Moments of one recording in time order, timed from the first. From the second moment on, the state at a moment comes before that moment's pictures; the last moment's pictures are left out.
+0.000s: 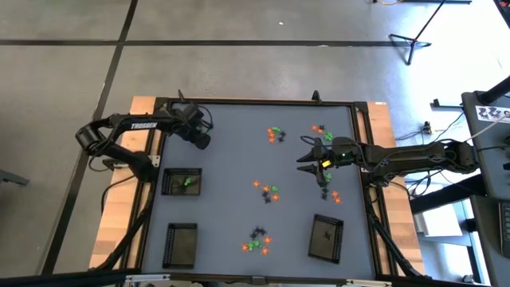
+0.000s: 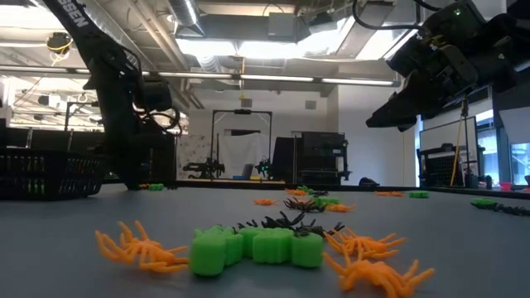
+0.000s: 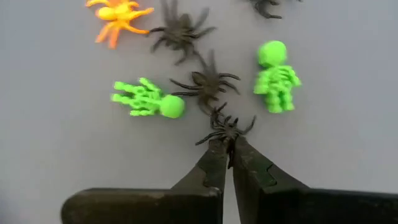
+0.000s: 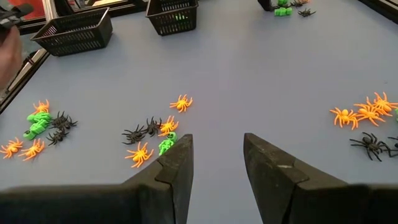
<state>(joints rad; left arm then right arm) 0.76 1.39 0.58 -0.46 -0.04 -0.31 -0.16 0.96 0.30 0.23 -0.20 0.08</state>
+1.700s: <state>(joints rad) 0.05 1.34 0.59 0.46 0.12 -0.34 -0.16 0.96 0.30 0.14 -0.31 0.06</state>
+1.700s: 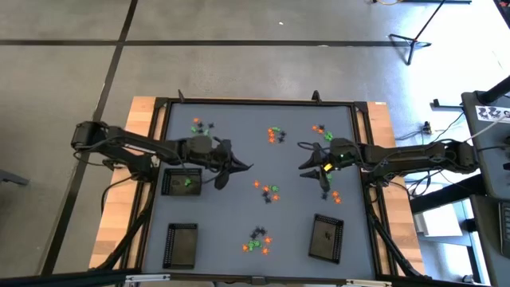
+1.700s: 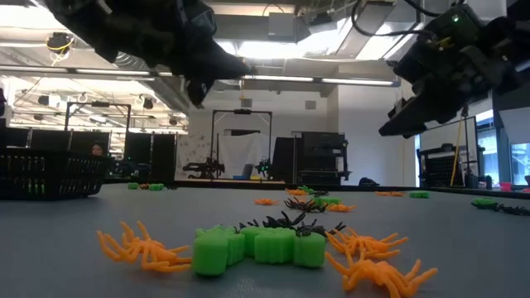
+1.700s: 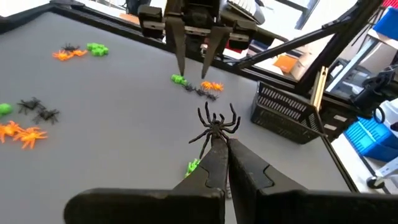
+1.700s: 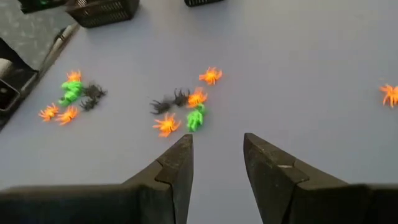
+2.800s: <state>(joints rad) 0.09 1.67 0.97 0.28 0.24 -0.30 -0.16 1.05 0.31 0.67 -0.28 0.00</state>
